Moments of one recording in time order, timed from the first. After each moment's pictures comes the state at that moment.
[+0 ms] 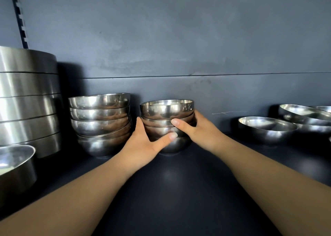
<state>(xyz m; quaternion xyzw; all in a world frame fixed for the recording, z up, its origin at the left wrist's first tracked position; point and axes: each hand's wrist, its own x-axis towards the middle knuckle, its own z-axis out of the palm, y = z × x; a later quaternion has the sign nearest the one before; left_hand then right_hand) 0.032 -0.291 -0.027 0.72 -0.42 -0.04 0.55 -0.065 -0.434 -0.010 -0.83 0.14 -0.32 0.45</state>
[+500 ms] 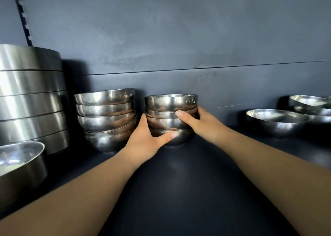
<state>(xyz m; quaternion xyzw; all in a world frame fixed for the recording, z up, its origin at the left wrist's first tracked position) 0.047 -0.295 -0.031 0.75 -0.41 -0.01 0.52 -0.058 -0.432 -0.009 -0.82 0.16 -0.30 0.47</state>
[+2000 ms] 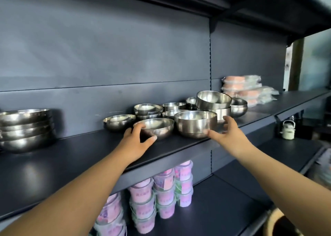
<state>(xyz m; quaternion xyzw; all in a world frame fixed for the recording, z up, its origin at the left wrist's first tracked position) -0.249 -0.441 -0.040 0.75 -0.55 -0.01 0.37 -0.502 -0.511 -0.033 -0.70 0.44 -0.48 0.30</state>
